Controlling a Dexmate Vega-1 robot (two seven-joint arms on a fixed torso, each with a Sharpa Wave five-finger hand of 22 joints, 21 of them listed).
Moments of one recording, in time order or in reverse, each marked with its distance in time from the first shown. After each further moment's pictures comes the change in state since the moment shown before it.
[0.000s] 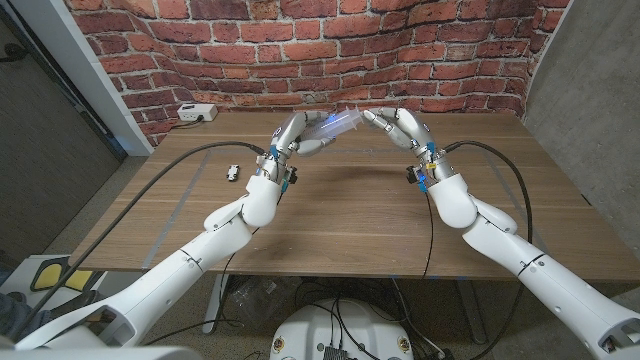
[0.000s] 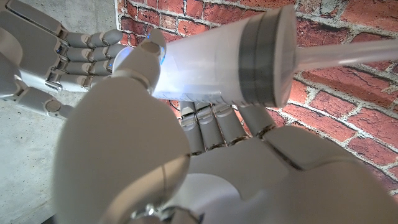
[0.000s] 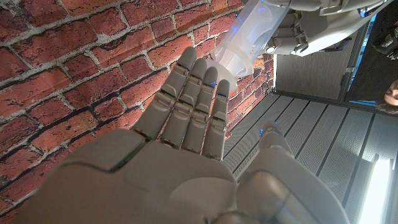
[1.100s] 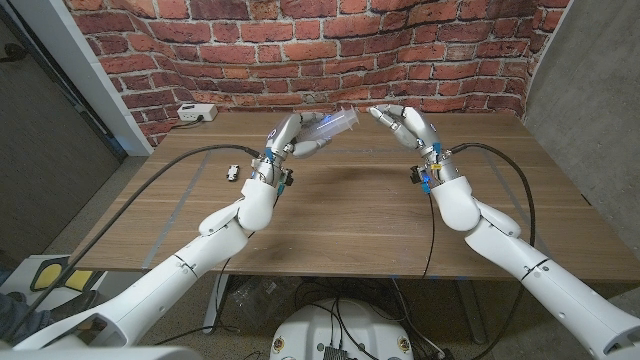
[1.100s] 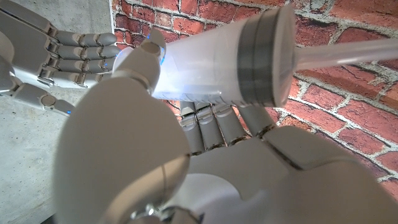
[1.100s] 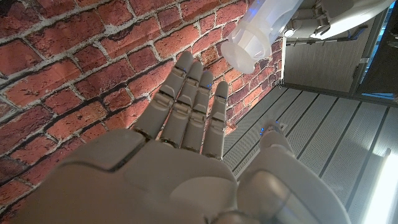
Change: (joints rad) left arm 0.042 0.022 -0.027 -0.045 0.006 0.027 0.020; left_hand 0.000 0.000 0.006 -0.006 0.000 0.000 0.000 -0.005 0.000 0.000 0.000 -0.004 0.000 0.000 0.000 0.001 0.000 0.000 0.000 0.007 0.000; right arm -0.037 0.001 0.034 -0.030 0.014 -0.019 -0.037; right_hand 0.004 -0.004 0.007 -0.007 -0.004 -0.117 0.013 -0.014 0.002 -0.092 0.049 -0.026 0.004 -0.098 0.045 -0.015 0.000 -0.067 0.030 -0.035 0.000
